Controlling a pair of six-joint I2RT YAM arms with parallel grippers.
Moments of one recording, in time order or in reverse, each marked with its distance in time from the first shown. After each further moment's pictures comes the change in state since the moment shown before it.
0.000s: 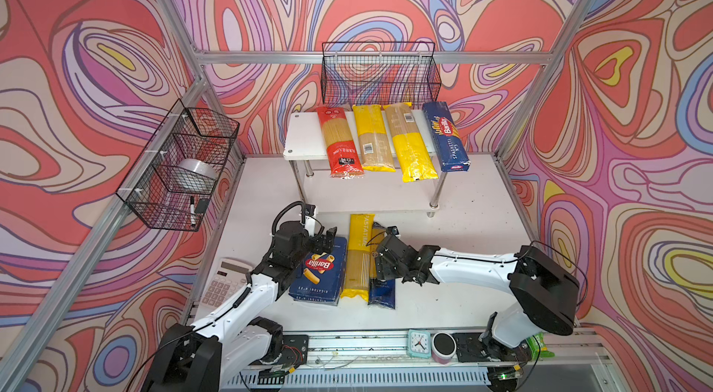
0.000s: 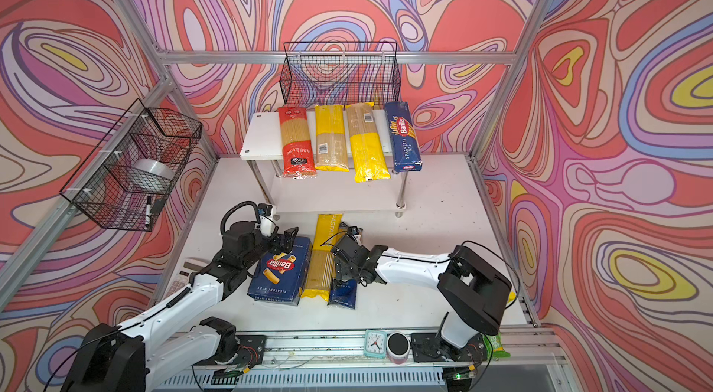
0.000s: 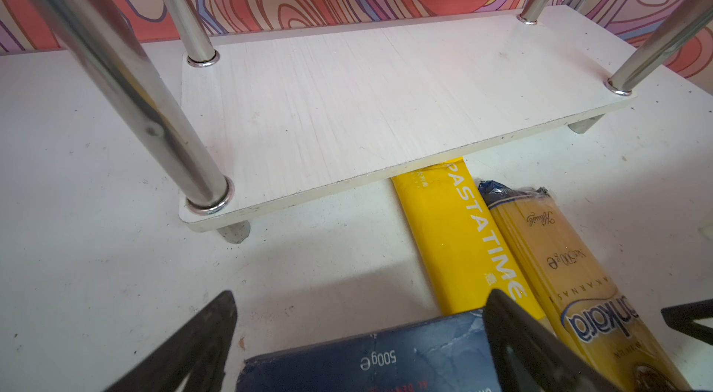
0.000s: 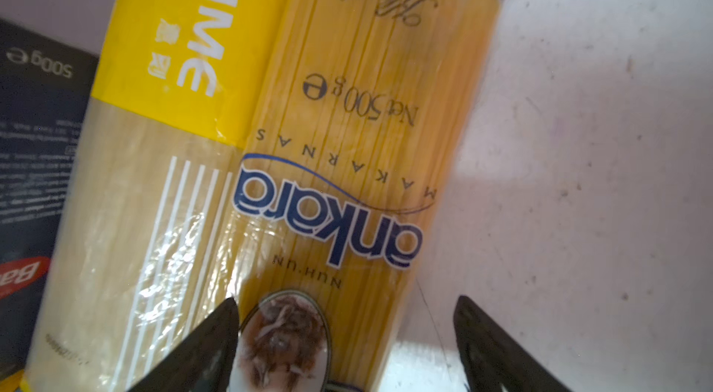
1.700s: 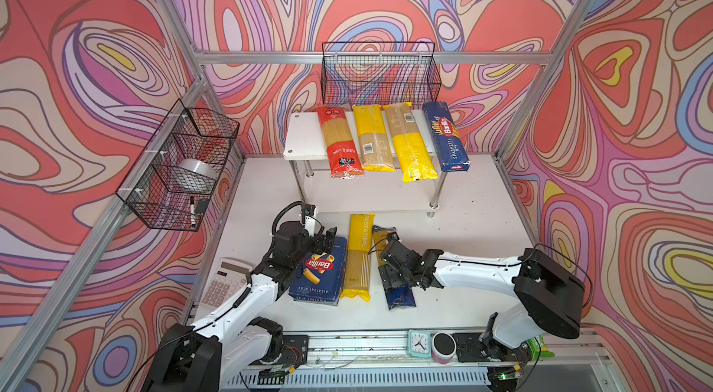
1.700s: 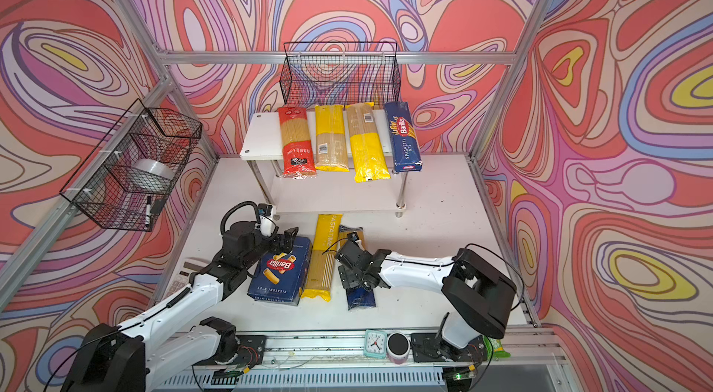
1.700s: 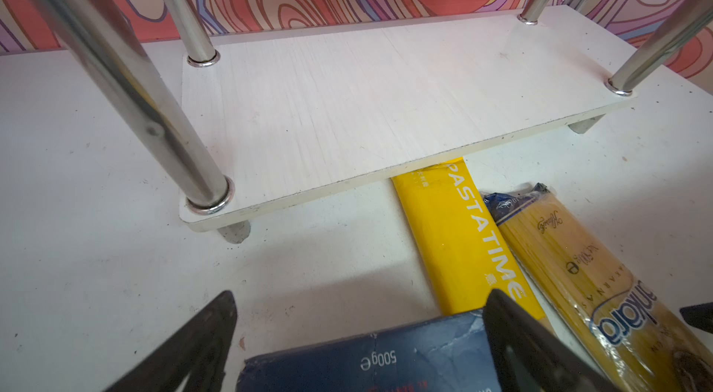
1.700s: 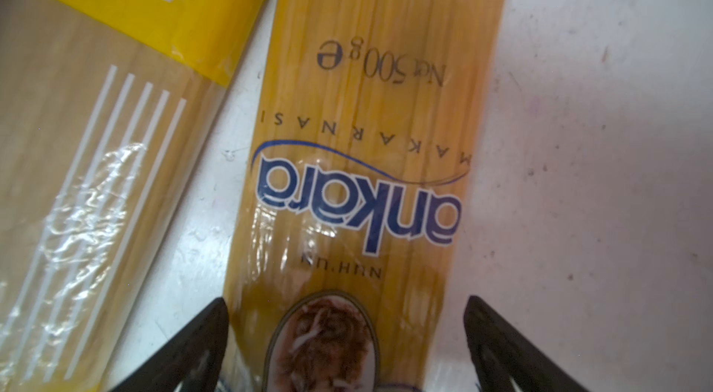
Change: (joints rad) left arm 0.000 -0.001 0.000 0.000 -0.001 0.000; right arm -0.001 -0.042 -0.067 -0.019 0.016 -0.138
